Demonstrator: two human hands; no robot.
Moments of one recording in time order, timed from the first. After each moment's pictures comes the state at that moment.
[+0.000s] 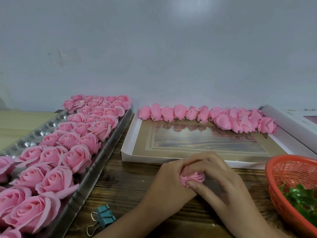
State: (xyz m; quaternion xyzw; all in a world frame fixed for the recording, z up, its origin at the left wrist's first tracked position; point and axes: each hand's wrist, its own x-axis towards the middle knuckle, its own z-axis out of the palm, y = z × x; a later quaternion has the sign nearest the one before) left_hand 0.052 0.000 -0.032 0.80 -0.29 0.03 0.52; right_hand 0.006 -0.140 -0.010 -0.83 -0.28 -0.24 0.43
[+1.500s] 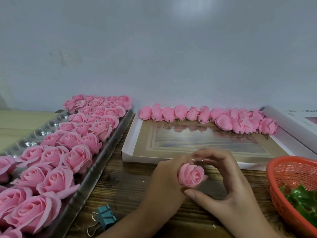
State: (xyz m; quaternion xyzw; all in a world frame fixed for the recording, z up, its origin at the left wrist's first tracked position) left_hand 0.043 0.004 -0.023 0.80 -0.28 0.12 0.51; right_hand 0.001 -0.139 -0.011 -0.78 -0.23 -0.25 0.53
